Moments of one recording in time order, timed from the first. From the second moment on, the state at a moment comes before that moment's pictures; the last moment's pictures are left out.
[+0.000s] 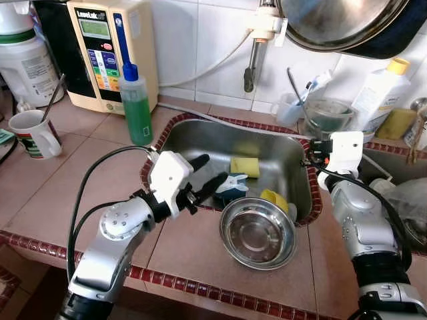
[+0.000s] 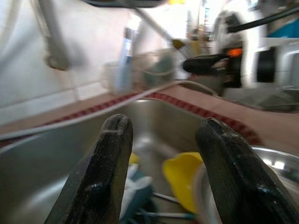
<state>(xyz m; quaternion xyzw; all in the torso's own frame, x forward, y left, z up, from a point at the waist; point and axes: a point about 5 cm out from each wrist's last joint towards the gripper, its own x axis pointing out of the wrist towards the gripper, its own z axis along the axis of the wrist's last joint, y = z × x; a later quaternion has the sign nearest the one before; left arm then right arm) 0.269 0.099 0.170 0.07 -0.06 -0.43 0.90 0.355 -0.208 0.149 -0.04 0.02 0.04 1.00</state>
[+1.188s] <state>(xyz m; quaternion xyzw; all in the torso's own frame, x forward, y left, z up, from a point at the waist) 0.251 0.073 0.189 0.05 -0.06 -0.46 0.89 0.373 -0.180 0.153 0.03 0.13 0.27 0.95</state>
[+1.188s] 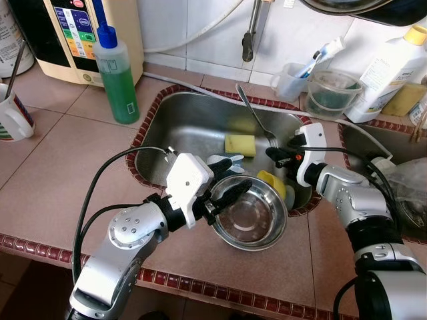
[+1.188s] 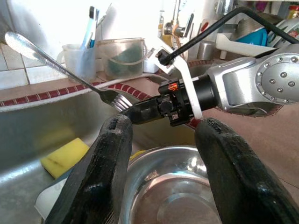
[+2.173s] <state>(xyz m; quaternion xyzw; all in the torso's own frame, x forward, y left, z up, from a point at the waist) 0.251 0.070 0.189 0.04 -0.06 -0.45 0.89 0.364 -0.171 0.149 0.01 0.14 0.37 0.92</state>
